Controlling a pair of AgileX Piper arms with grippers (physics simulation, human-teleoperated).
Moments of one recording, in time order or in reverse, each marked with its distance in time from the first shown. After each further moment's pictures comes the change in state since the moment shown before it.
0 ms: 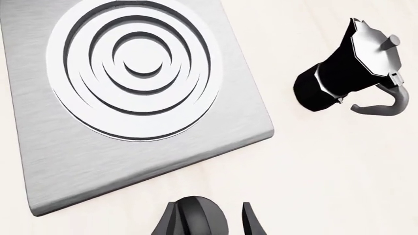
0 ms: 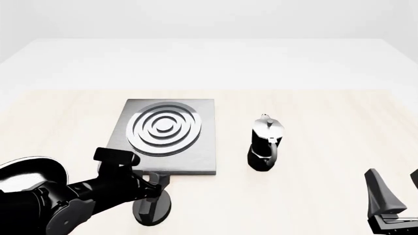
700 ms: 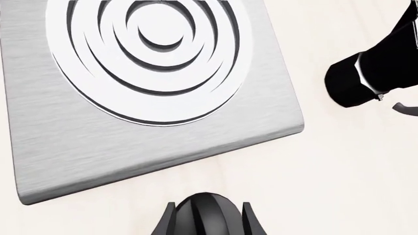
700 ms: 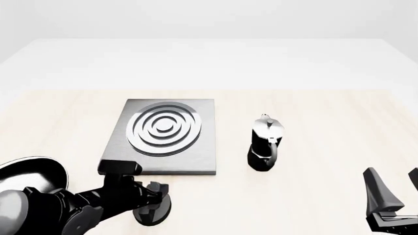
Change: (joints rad) left arm 0.026 0.174 0.049 -0.156 -0.053; right arm -0.002 0.040 0.000 -0.025 -0.004
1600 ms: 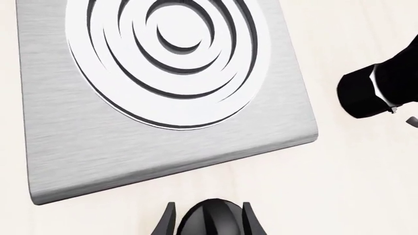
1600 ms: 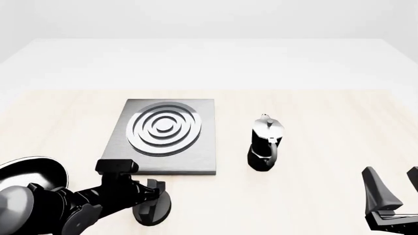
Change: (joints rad) left arm 0.058 0.045 0.001 -0.048 -0.064; right arm 0.004 0.025 -0.001 -0.017 0.000
